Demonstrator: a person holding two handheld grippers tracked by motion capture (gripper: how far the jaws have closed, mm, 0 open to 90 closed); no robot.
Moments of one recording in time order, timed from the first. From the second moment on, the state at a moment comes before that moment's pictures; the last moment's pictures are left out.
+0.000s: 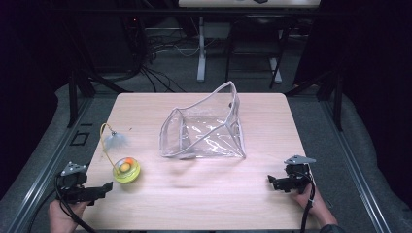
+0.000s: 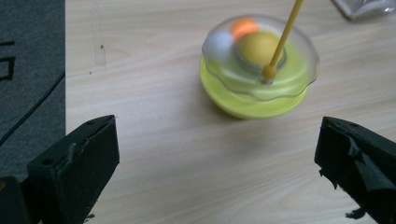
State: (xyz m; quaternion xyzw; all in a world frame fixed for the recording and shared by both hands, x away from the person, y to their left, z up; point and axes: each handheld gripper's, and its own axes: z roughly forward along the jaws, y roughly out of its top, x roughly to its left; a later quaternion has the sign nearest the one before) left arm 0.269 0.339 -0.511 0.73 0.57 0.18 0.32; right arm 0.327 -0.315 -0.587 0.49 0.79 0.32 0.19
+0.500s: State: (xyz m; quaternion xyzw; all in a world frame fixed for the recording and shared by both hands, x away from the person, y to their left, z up) left arm 0.278 0.329 -0.483 0.72 0.56 0.21 0.35; right arm 0.327 -0.316 -0.587 0.49 0.79 0.32 0.19
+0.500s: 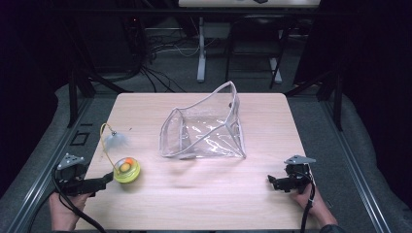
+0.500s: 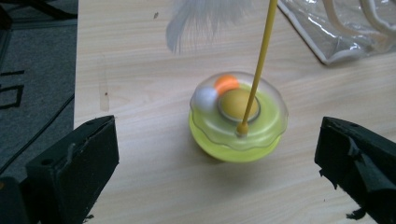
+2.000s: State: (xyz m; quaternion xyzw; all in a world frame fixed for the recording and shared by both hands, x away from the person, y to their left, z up) left arm 0.302 0.304 -0.446 0.70 0.54 0.27 0.39; right arm 0.327 -0.316 -0.587 0.49 0.79 0.32 0.19
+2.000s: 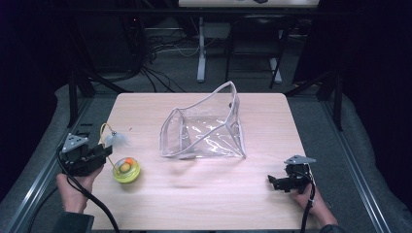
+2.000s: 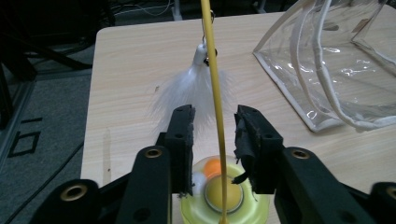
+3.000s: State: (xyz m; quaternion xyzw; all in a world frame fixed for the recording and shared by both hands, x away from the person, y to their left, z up) left arm 0.301 0.299 -0.432 0.72 0.51 0.25 0.39; right arm 0.327 -0.315 -0.587 0.49 0.79 0.32 0.19
